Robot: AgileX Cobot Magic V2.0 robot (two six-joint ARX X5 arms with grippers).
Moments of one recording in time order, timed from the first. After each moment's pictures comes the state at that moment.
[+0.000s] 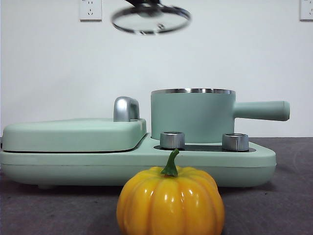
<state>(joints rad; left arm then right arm) -0.56 1.69 1.92 -0.75 0.08 0.09 0.12 0.73 0.91 -0.88 -0.60 0.18</state>
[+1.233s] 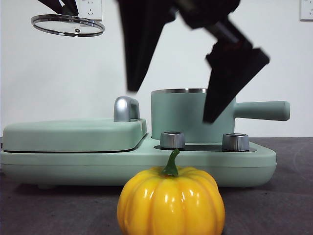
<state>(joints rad) -0.18 1.67 1.92 -0.77 0.08 0.09 0.97 1.55 1.27 -1.07 -0.23 0.30</state>
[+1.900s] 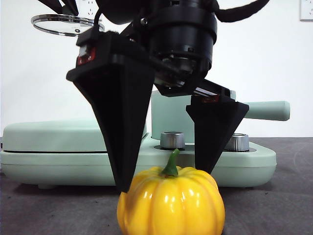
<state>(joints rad) -0.18 1.67 1.92 -0.77 0.08 0.09 1.02 1.74 1.27 -1.03 -0.16 0.28</state>
